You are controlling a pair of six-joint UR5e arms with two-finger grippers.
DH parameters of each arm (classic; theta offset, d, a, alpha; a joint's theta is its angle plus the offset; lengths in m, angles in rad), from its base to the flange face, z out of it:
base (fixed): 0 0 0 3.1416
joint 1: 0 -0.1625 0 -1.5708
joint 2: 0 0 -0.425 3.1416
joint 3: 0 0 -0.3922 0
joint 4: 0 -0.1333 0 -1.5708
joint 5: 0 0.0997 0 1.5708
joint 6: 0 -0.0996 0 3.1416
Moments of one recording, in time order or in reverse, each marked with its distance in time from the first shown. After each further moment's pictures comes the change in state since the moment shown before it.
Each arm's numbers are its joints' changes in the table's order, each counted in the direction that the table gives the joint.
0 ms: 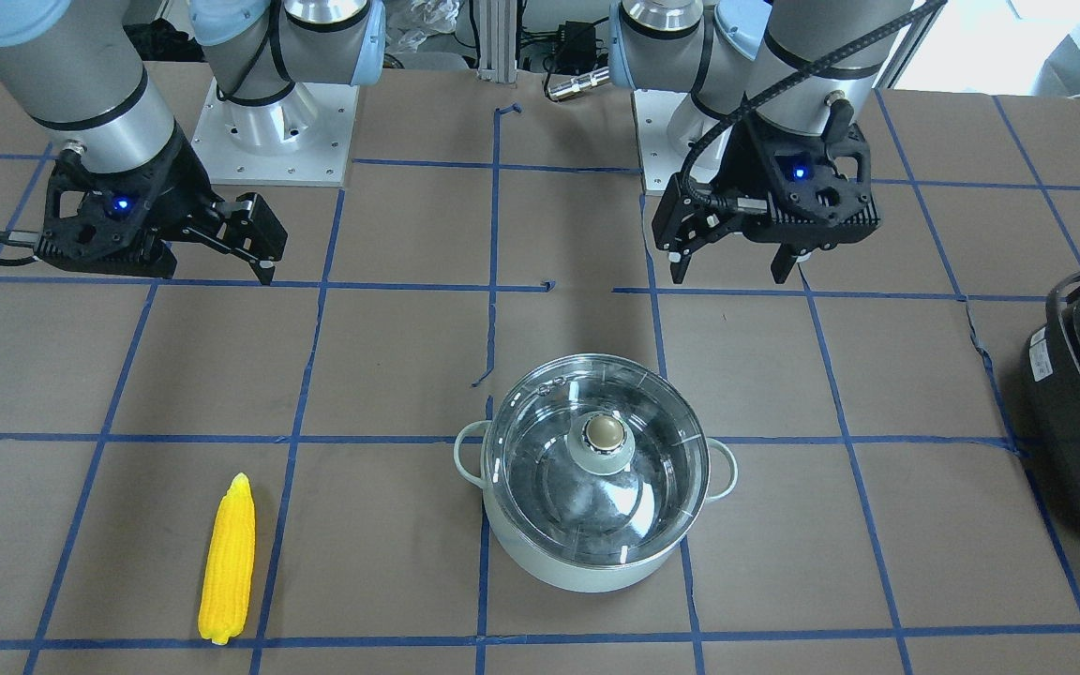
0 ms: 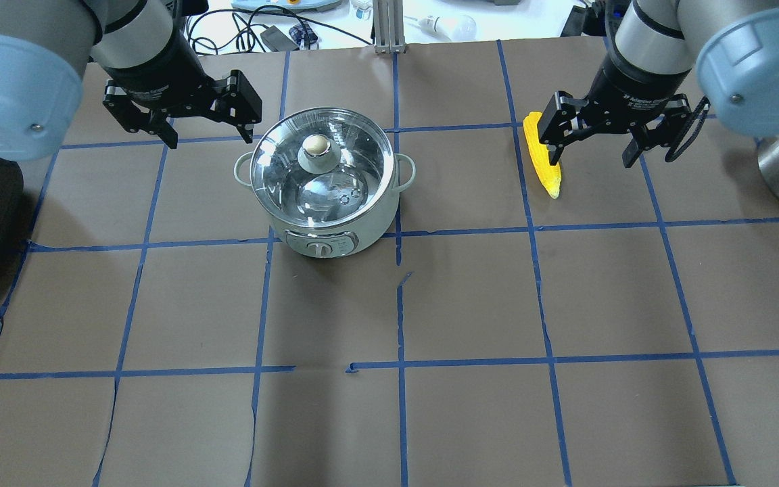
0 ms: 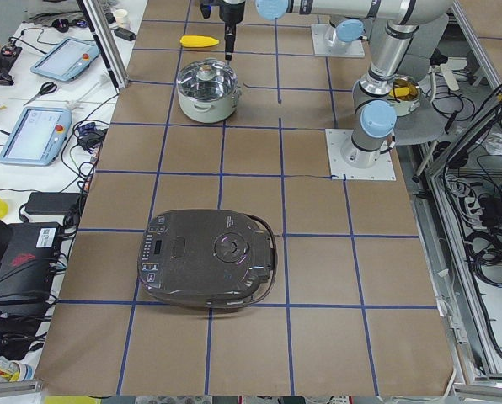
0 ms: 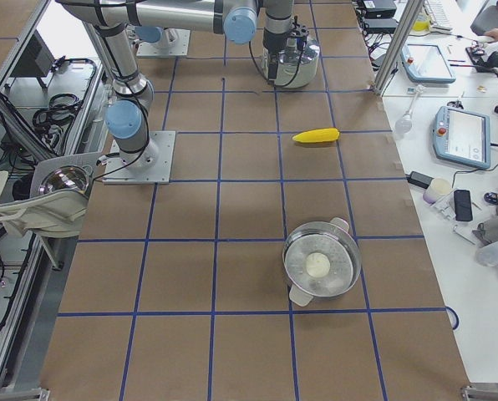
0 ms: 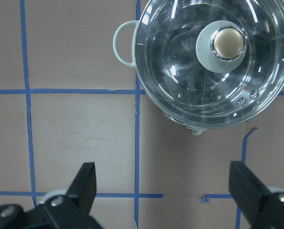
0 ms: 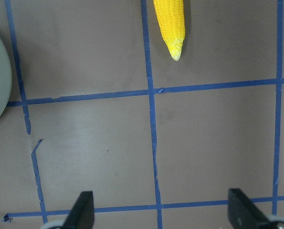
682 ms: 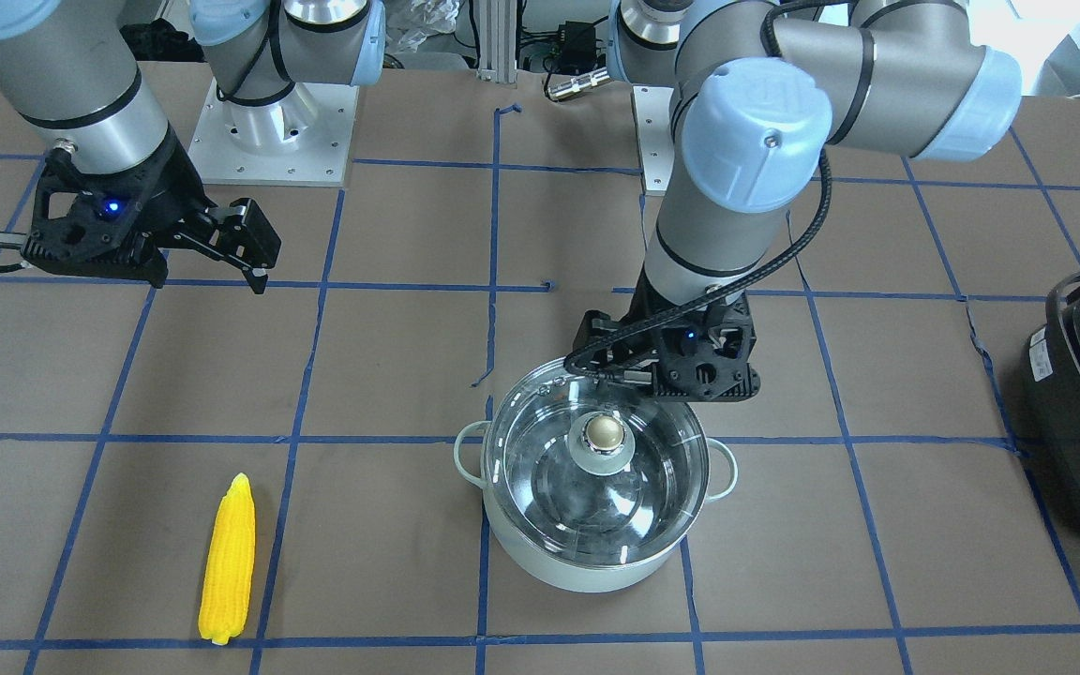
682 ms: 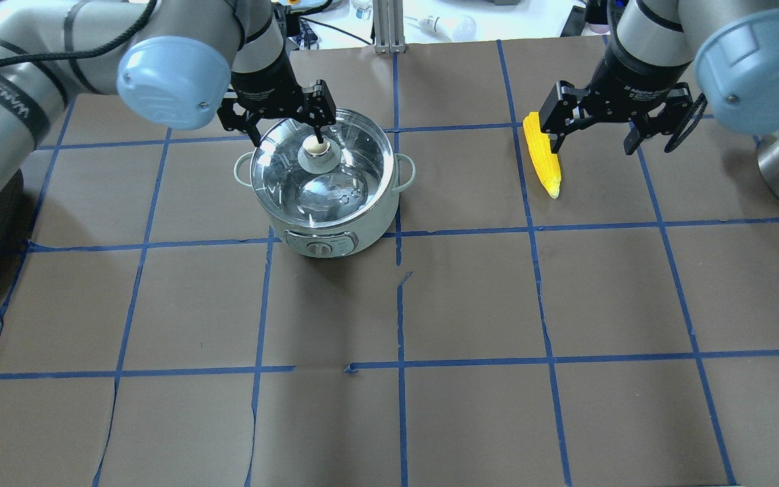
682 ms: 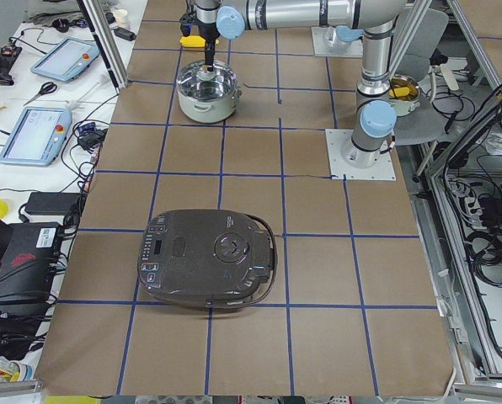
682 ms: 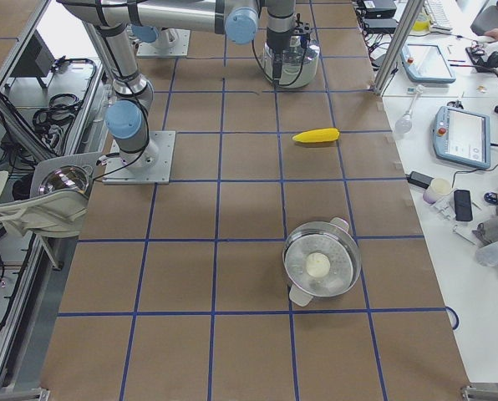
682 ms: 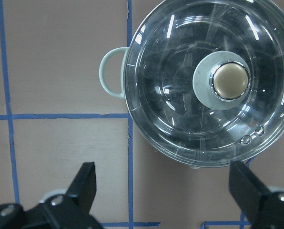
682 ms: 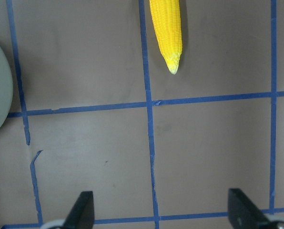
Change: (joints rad) left arm 0.118 -0.274 -0.110 -0.082 -0.002 0.103; right arm 0.002 0.005 -0.001 0.076 -0.013 0.001
